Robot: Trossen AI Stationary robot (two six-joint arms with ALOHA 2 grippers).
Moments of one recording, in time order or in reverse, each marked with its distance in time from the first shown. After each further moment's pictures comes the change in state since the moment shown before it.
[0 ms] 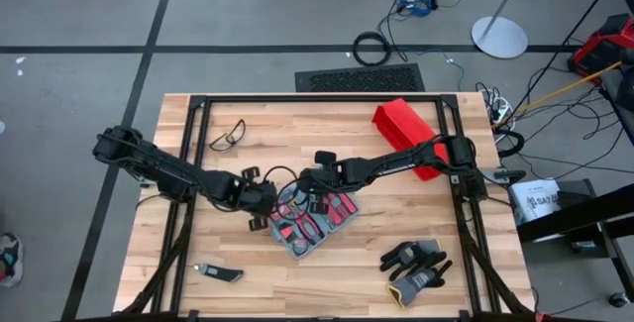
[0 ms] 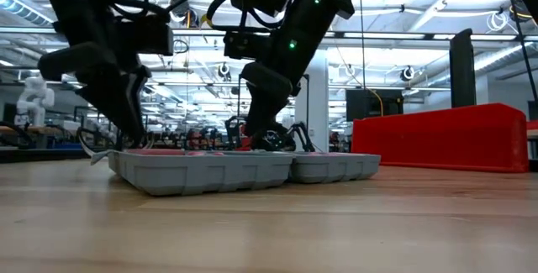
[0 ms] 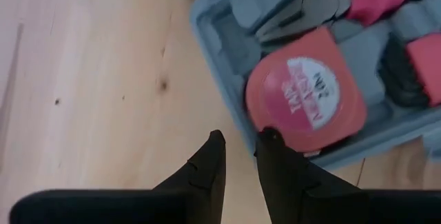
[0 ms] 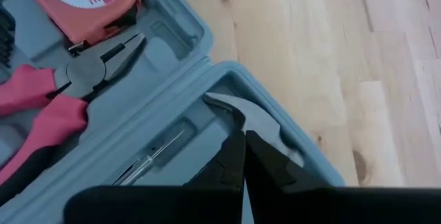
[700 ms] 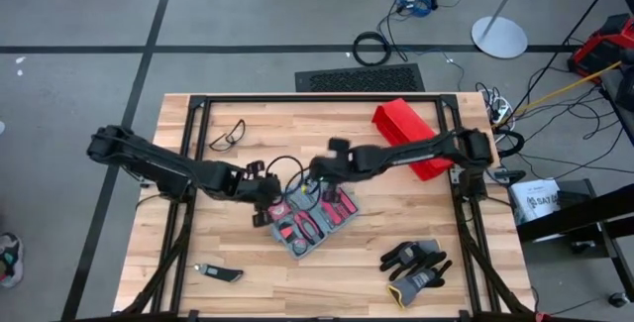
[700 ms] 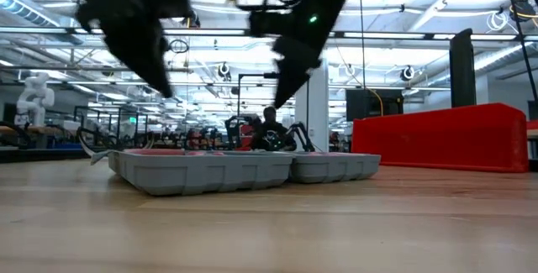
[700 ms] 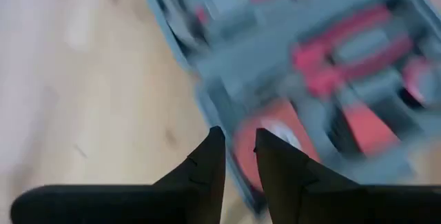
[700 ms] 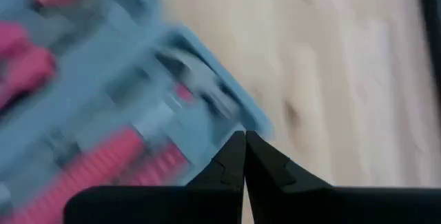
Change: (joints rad) left arm 0.045 -0.061 0.112 0.001 0.019 0.092; right arm -0.026 -0.117 0.002 -0.189 0.052 -0.023
